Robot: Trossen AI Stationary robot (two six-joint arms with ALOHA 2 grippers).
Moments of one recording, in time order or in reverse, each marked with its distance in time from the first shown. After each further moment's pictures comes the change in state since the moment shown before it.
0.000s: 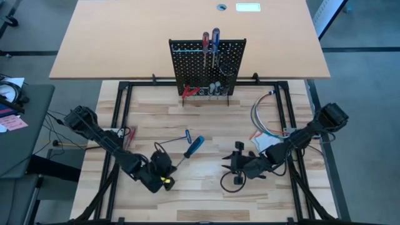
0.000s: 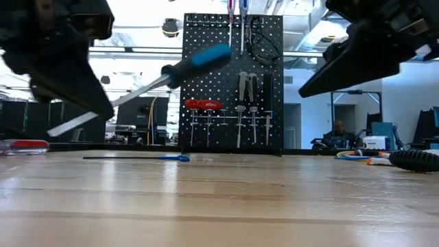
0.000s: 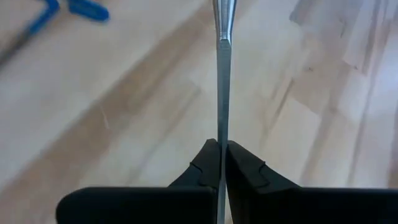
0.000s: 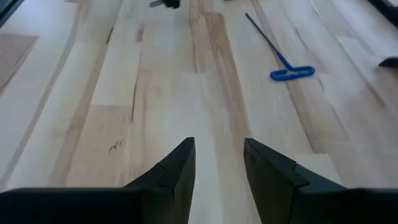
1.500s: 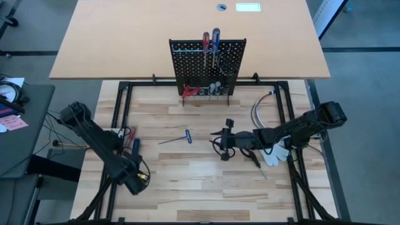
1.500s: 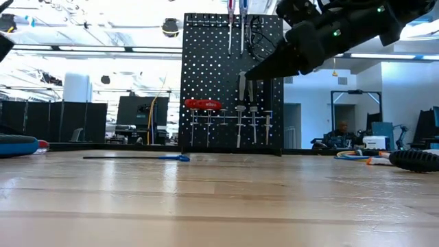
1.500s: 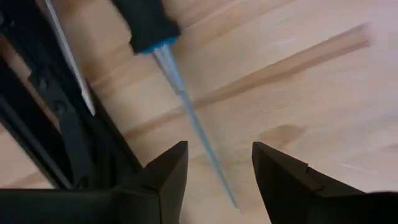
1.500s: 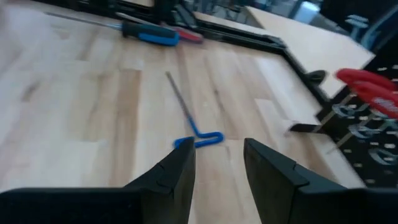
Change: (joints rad) left arm -0.166 -0.121 0.109 -0.902 0.679 -0.782; right arm -0.342 0.000 0.000 0.286 -0.122 -0.391
